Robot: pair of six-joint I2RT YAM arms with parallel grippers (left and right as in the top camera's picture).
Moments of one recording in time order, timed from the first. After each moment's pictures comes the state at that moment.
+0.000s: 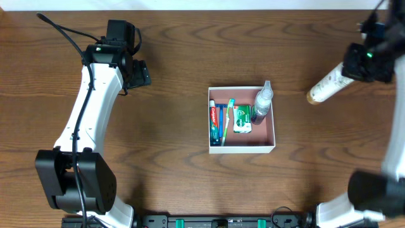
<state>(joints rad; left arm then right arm) -0.07 1.75 1.53 -1.05 -0.26 -0.33 -0.19 1.72 2.06 -1.58 -0.11 0.08</state>
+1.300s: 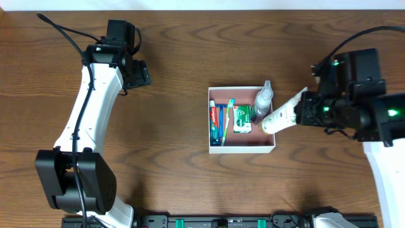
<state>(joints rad) -0.07 1.75 1.53 -1.05 -0.26 -0.33 0.18 1.29 1.53 -1.39 -0.19 0.31</state>
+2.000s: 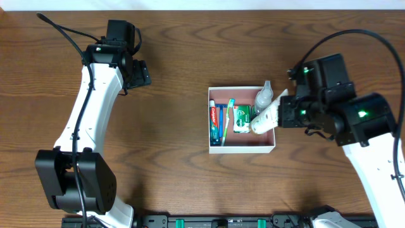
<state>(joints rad) -0.07 1.75 1.53 -1.05 -0.26 -0.33 0.34 1.29 1.44 -1.27 -0.11 0.32</state>
